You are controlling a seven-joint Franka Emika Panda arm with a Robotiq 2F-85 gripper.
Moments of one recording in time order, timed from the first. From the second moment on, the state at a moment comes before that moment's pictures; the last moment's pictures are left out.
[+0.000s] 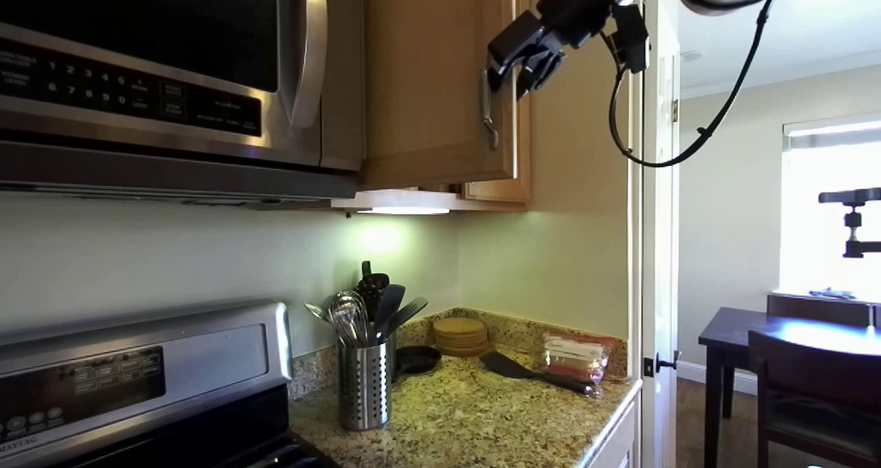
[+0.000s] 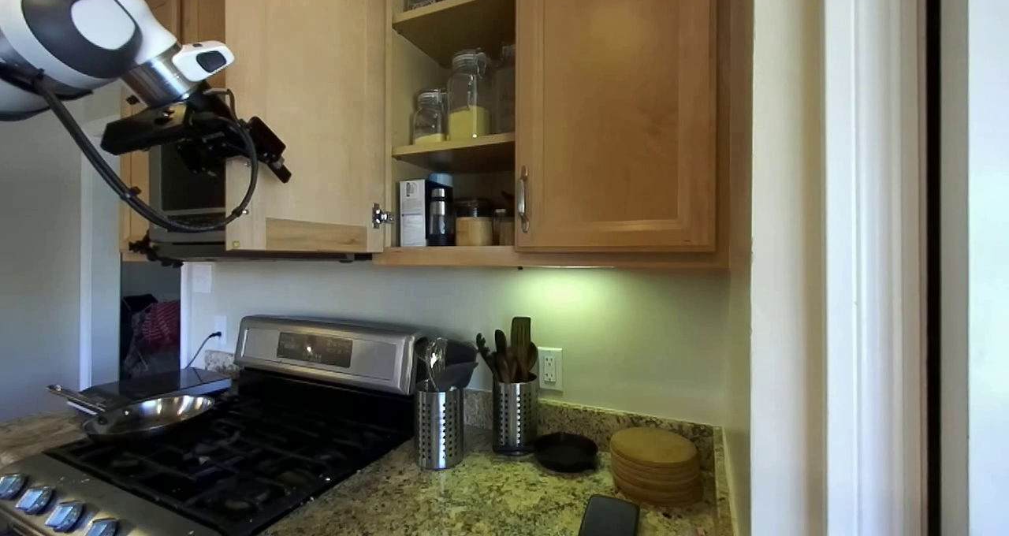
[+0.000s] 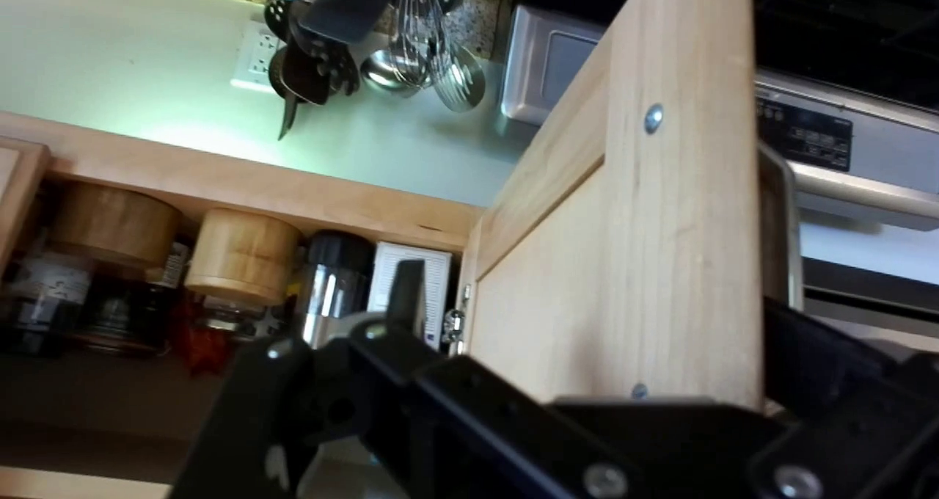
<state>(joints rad) 0.12 -0.71 0.24 -2.26 -0.09 2.47 0.15</state>
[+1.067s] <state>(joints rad) 0.17 -0.86 -0.14 -2.29 0.08 2.34 -0.24</state>
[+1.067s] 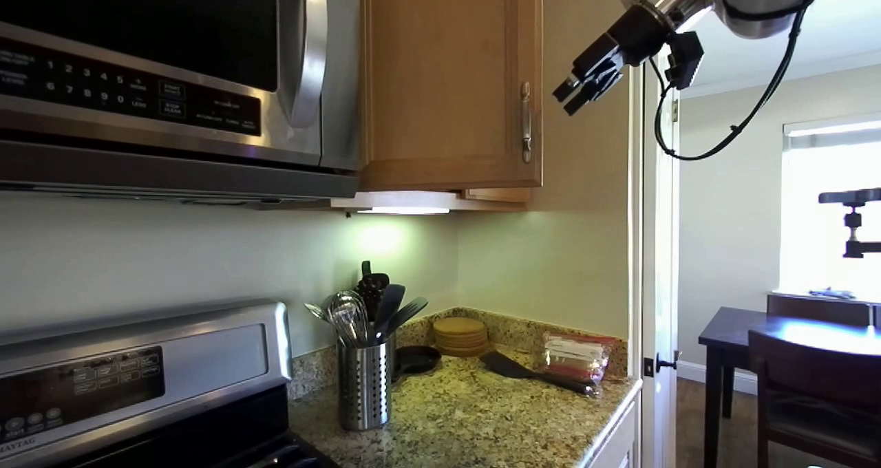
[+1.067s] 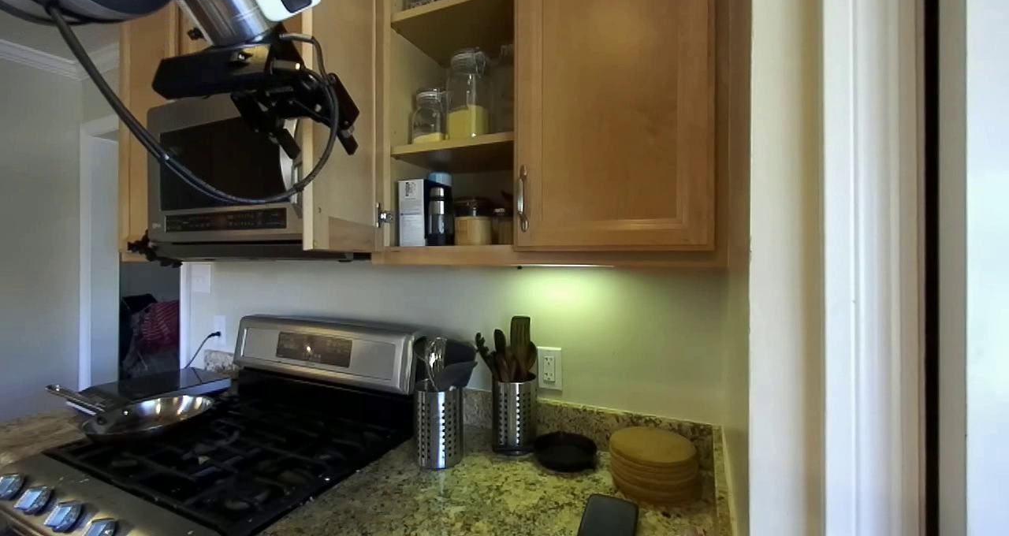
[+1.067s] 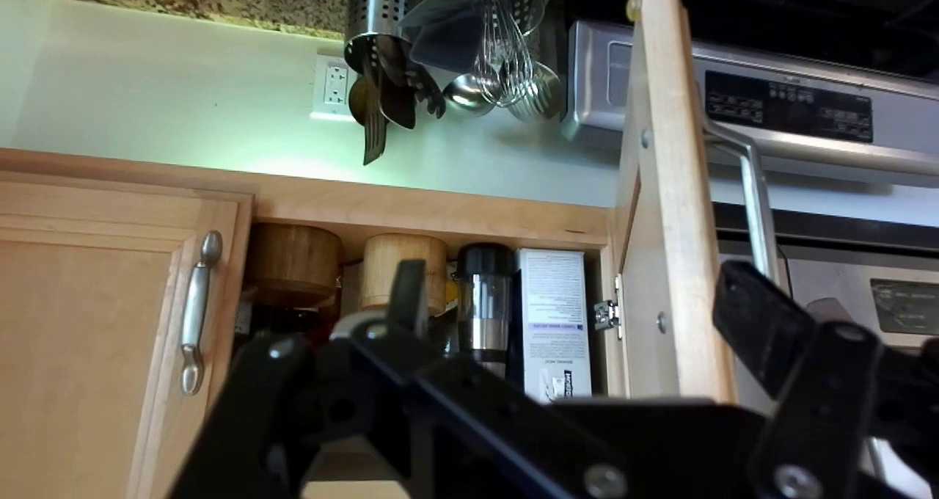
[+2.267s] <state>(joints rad) 0.20 -0.83 -0.03 -2.25 0.10 2.52 -0.26</state>
